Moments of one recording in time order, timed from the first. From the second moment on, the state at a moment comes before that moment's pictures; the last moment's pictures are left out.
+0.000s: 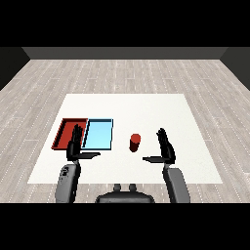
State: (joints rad) left arm -0.02 0.05 0.06 -1.55 0.03 -0.02 -0.39; right arm 0.04 -0.02 0.07 -1.59 -0.07 0.02 -0.27
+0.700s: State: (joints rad) left arm 0.01 0.04 0.06 -1.59 0.05 -0.03 -0.38; right arm -0.13 0.00 0.09 -1.32 -0.15 -0.03 -0.36
